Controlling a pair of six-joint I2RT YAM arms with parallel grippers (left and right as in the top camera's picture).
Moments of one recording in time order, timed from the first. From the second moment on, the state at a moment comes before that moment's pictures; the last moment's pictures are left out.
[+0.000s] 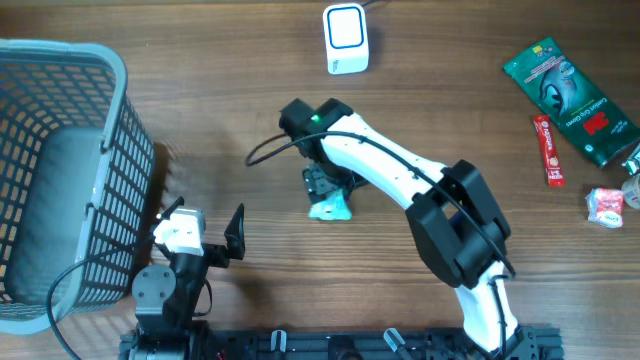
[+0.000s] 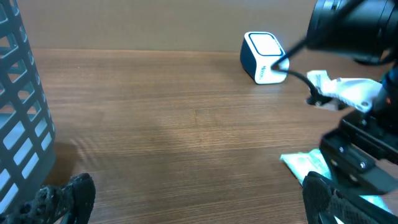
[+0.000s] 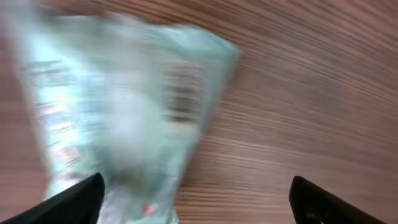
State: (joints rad) left arm -0.02 0.02 0.10 -0.32 0.16 -0.07; right arm 0.73 2.16 1.69 -1.23 0.12 0.42
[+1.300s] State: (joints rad) left arm -0.02 0.02 0.10 -0.32 0.16 -0.07; right arm 0.71 1.75 1.39 -0.83 -0.04 0.79
